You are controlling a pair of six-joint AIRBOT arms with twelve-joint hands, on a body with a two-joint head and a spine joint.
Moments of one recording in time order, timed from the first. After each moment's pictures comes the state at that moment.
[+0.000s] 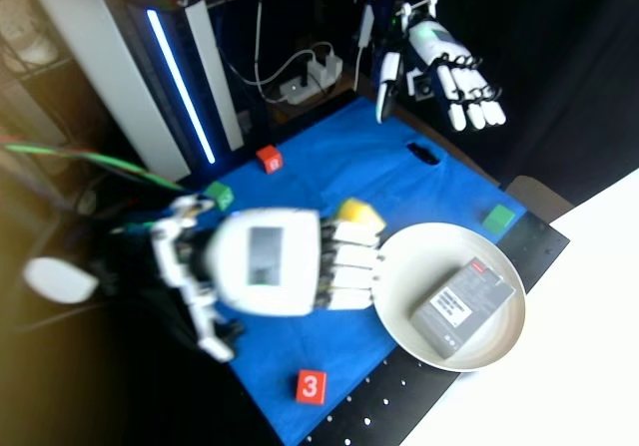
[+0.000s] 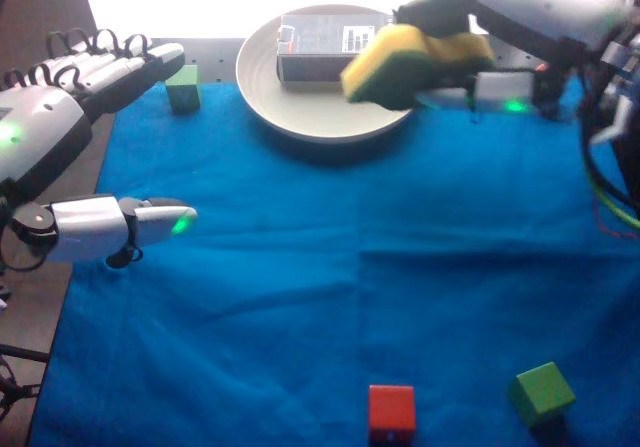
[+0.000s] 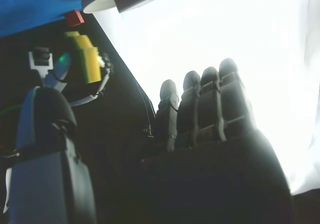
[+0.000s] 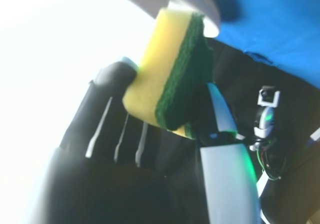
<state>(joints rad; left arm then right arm) 1.02 -0.89 0.96 -0.36 -1.09 1.15 -0.63 -1.30 1.60 -0.30 0.81 -0.26</state>
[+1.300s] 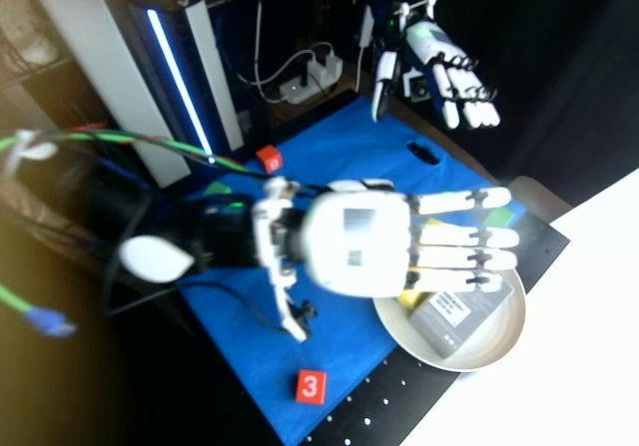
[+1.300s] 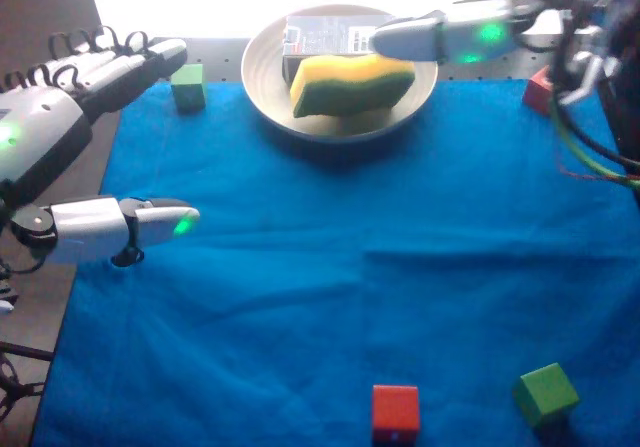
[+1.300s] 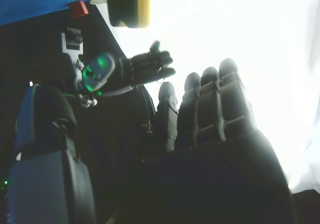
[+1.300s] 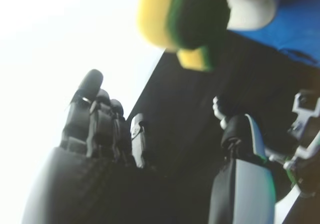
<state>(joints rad) 1.03 -0.90 0.96 -0.34 -1.12 1.10 -0.60 -1.33 1.65 -0.13 0.83 -0.27</state>
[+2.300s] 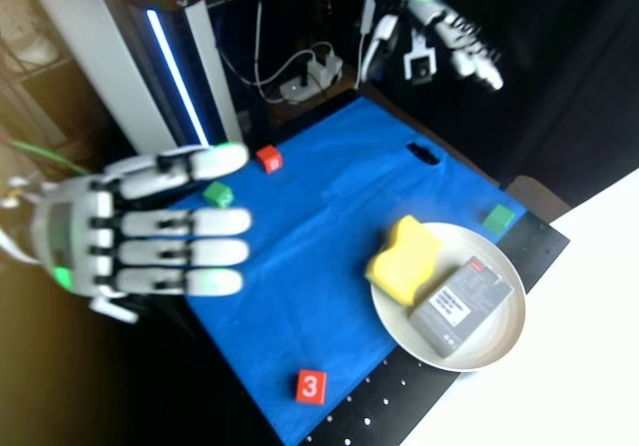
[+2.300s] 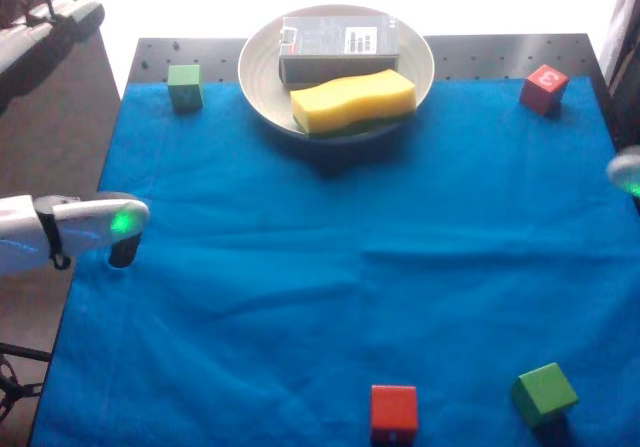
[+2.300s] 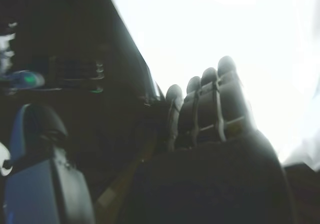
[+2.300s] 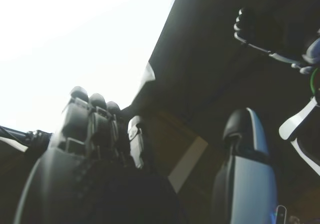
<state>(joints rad) 1.21 -0.78 0.88 -0.33 -1.37 0.95 -1.23 -0.96 1.15 0.23 1.56 -0.31</state>
